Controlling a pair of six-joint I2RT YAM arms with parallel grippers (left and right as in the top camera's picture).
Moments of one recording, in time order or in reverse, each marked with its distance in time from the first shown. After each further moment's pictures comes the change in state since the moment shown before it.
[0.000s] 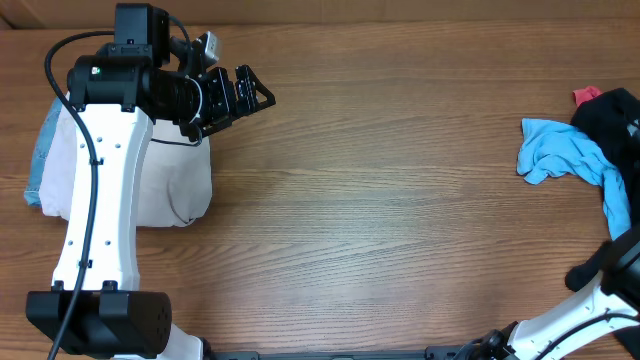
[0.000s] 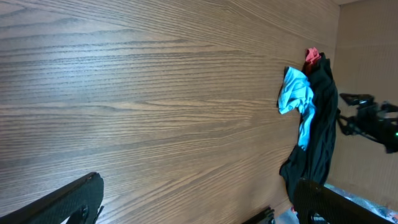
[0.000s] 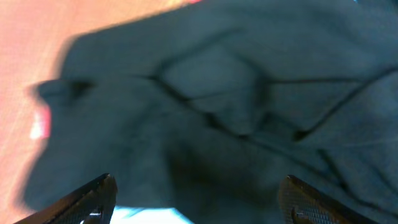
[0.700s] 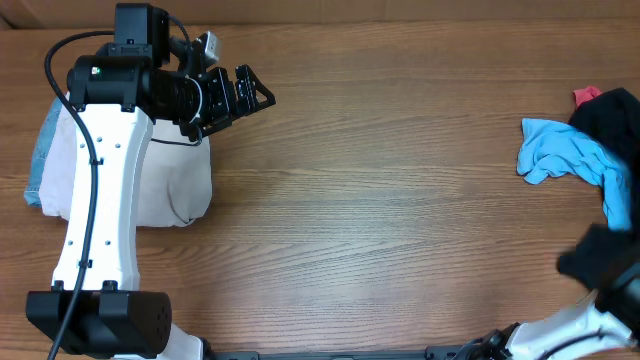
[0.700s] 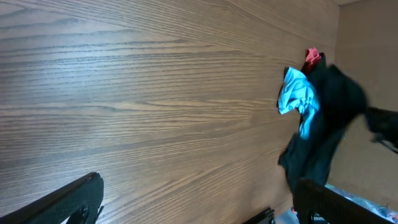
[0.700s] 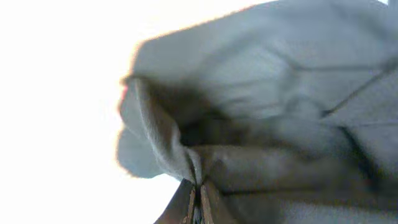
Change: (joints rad) left arm 0.000 0.000 0.000 0.001 0.000 0.000; right arm -0.019 -0.157 -0.014 -0.038 -0.201 0.034
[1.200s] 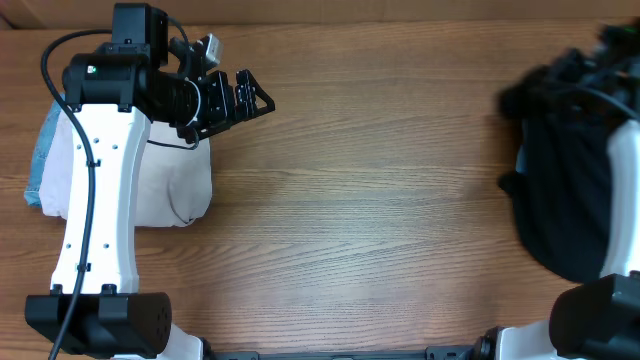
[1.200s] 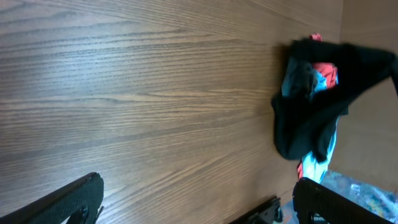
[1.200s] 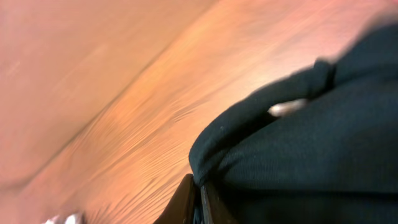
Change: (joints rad) left arm 0.000 0.000 0.039 -0.079 0.000 0.069; right arm 0.507 -0.241 0.006 -0.142 -0.217 0.003
